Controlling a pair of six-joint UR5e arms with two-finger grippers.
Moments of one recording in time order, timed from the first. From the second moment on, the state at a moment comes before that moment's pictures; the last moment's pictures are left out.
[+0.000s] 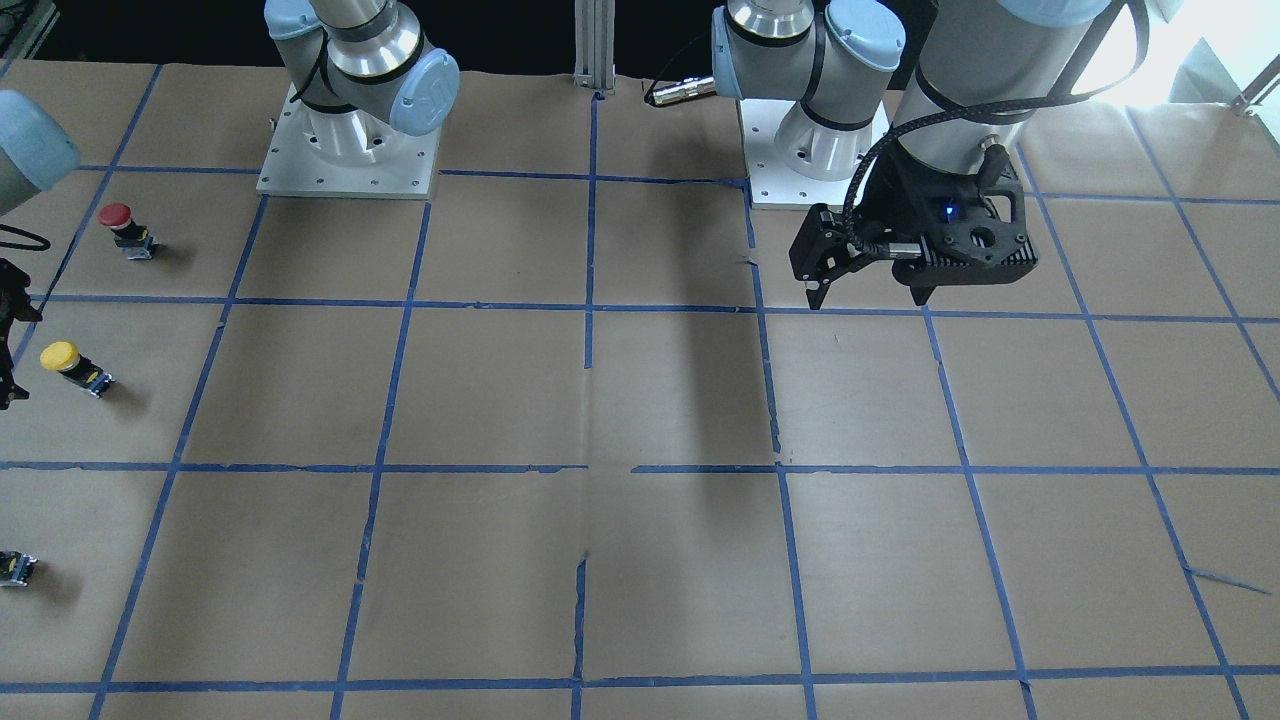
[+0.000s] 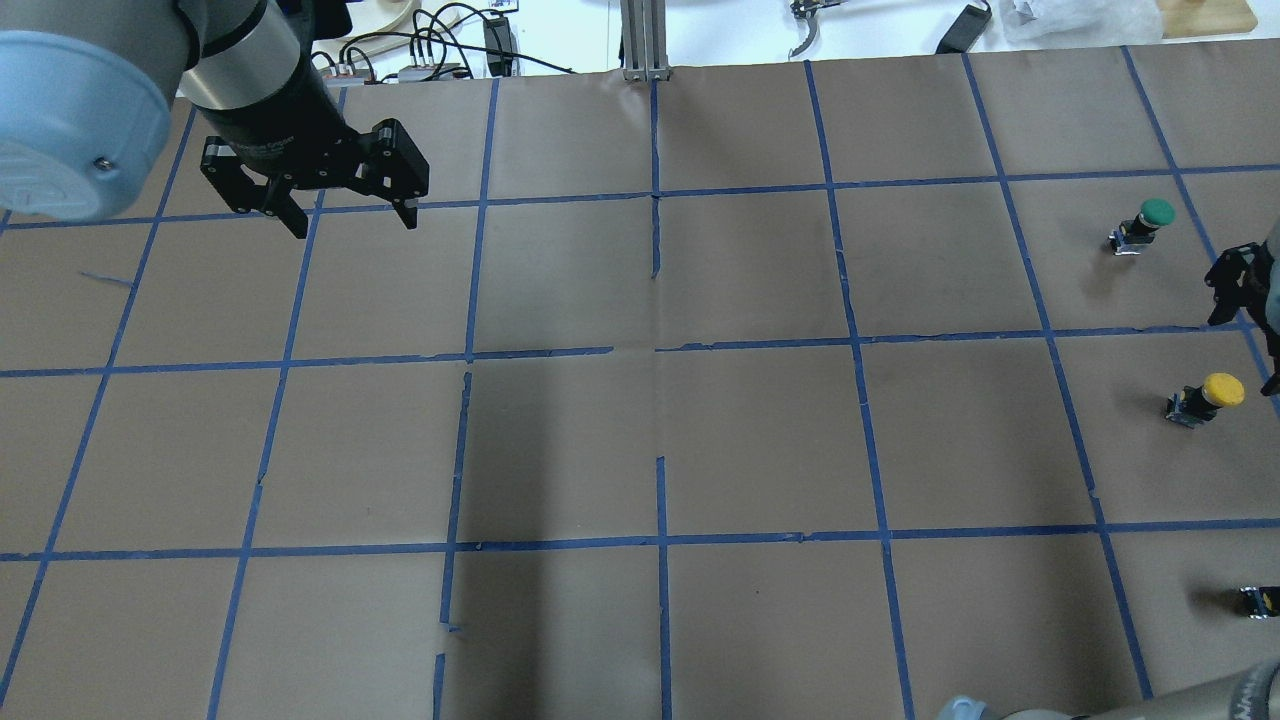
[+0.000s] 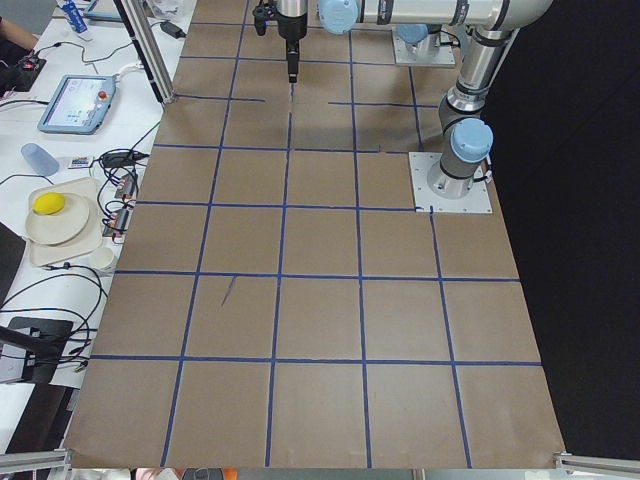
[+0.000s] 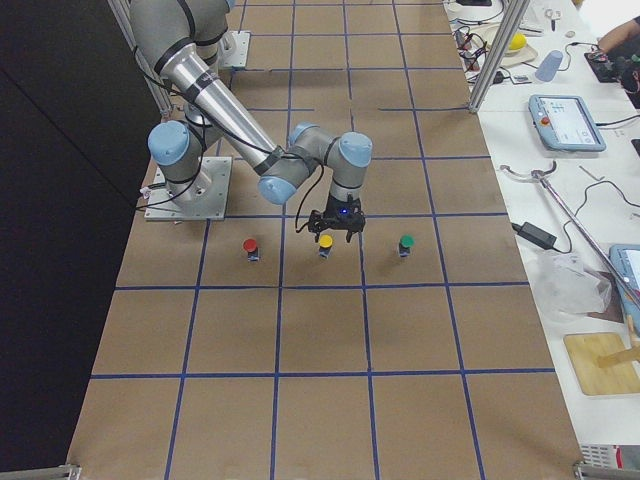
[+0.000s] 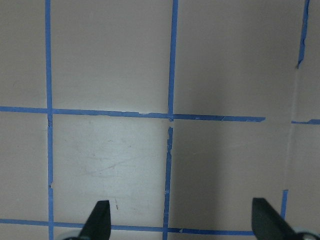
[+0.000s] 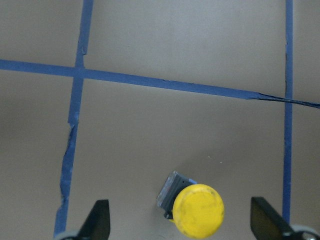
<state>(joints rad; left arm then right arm) -1.58 -1.63 -1.54 -1.51 1.58 -0.07 1.00 -1.35 1.90 -2.13 -1.87 0.85</state>
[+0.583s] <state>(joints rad) -1.58 -1.63 -1.54 -1.51 1.59 -0.07 1.23 -1.44 1.69 -1.82 -1.87 0.83</state>
